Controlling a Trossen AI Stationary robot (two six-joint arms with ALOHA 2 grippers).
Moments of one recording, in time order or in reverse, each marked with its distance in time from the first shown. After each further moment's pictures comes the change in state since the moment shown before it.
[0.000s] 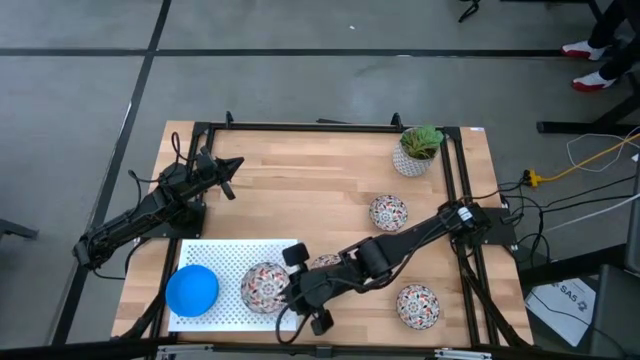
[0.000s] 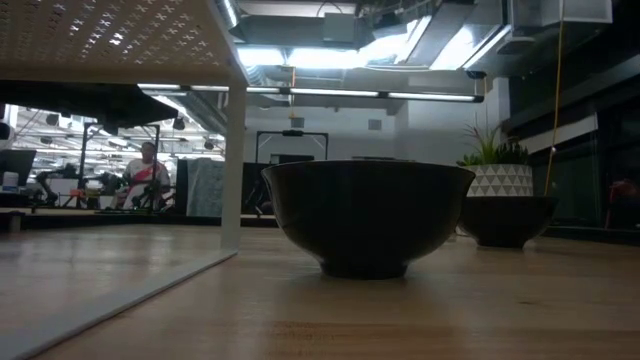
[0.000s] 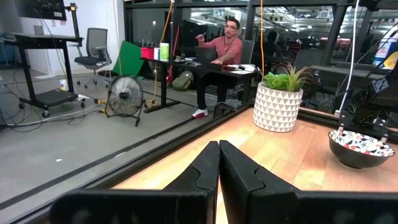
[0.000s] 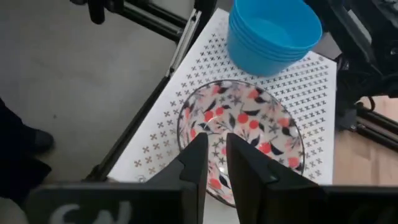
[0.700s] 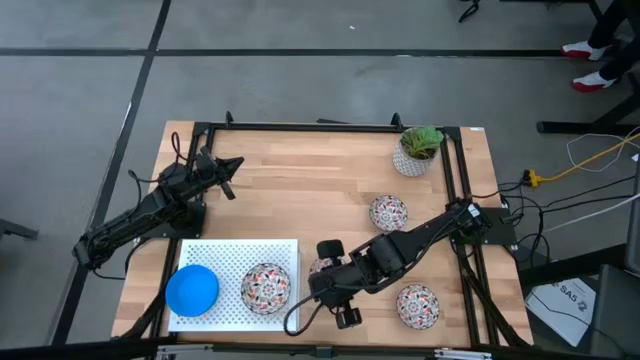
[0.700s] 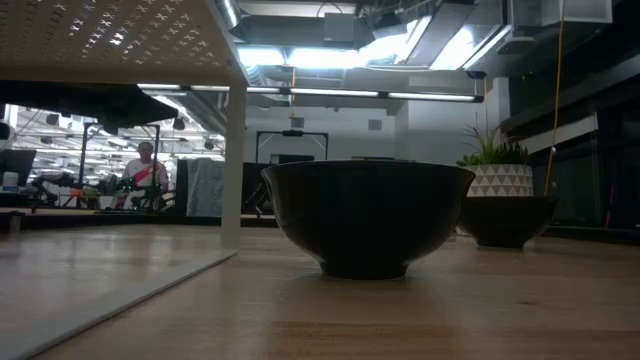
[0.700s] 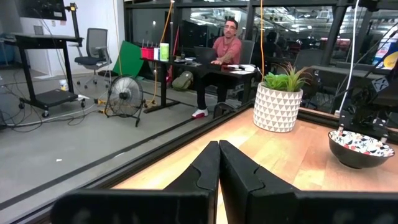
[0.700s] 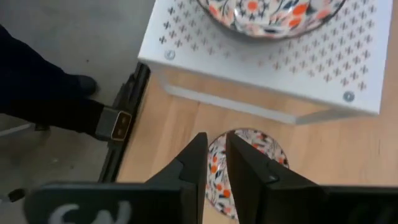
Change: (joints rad) left arm 0.000 0.000 0.000 0.001 0.000 0.000; right arm 0.024 -0.056 -0.006 -0.433 -0.060 0.338
